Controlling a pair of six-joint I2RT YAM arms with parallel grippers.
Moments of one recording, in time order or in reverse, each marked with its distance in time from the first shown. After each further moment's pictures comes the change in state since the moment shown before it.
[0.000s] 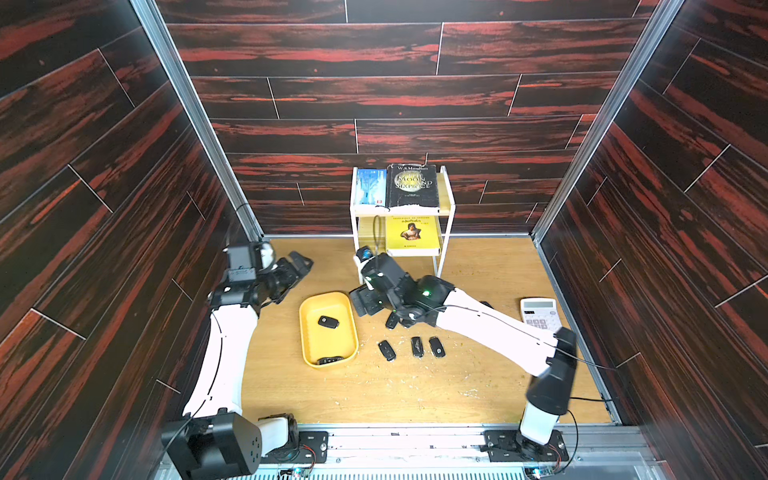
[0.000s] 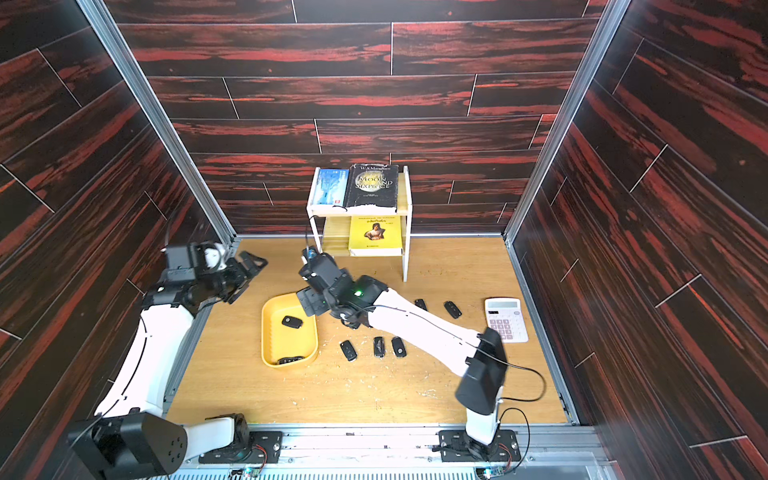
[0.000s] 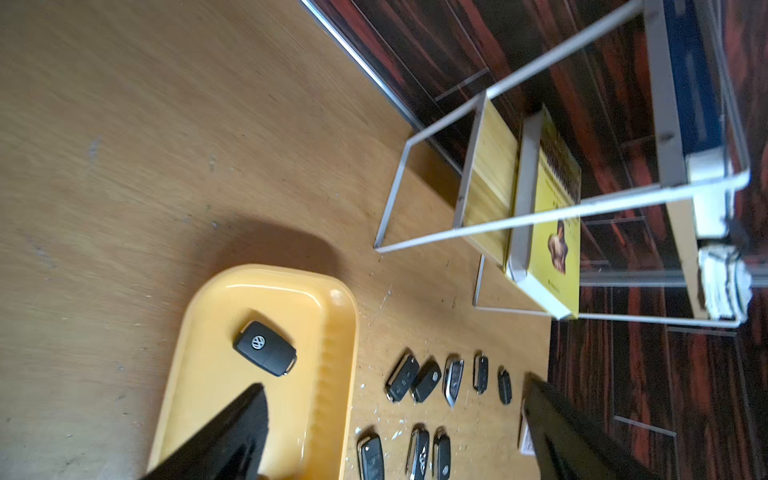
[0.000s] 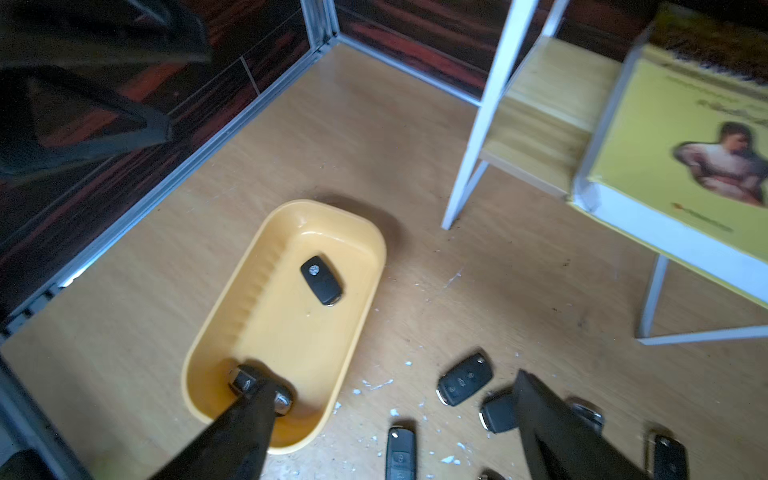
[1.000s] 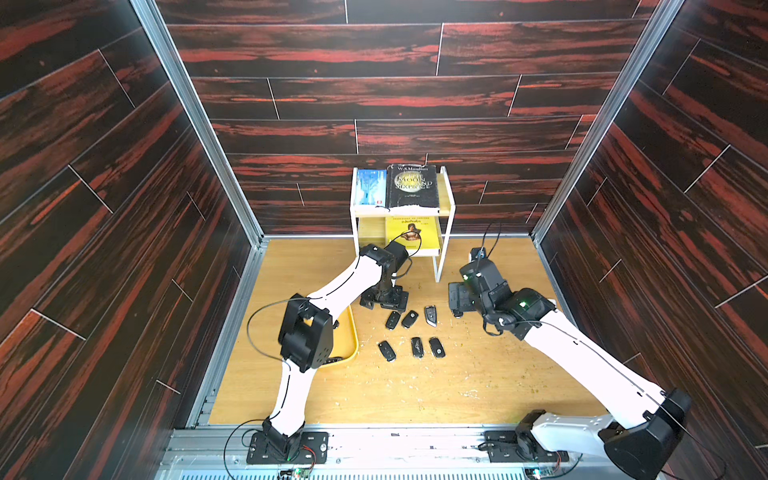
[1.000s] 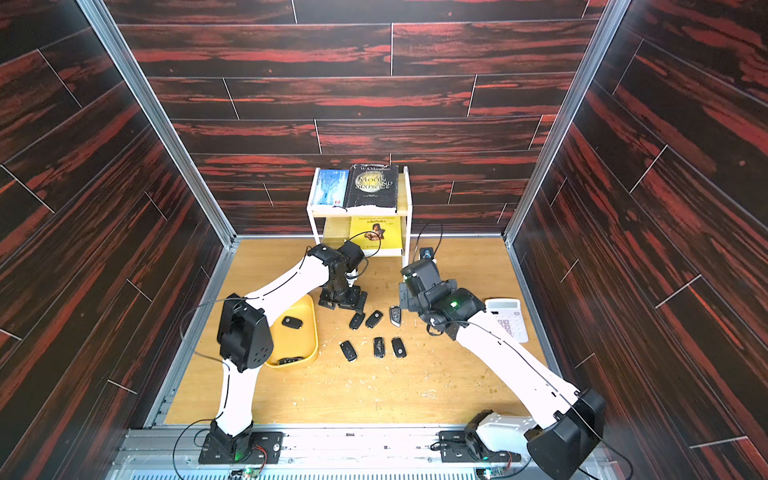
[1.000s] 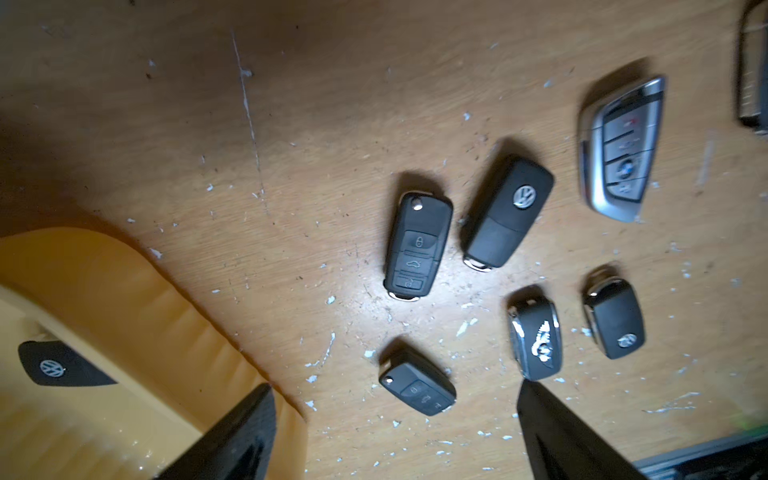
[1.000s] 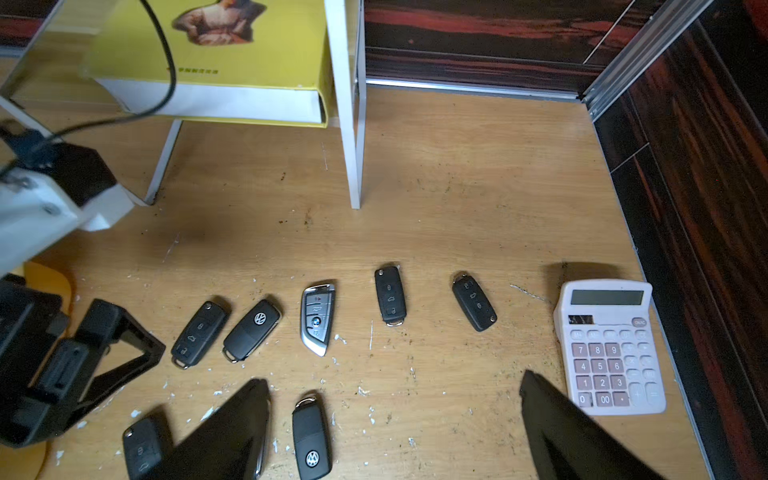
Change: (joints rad) left arm -0.643 0.878 0.672 -0.569 -0.336 0.299; right arm -0.408 -0.502 -0.498 -0.106 0.127 0.123
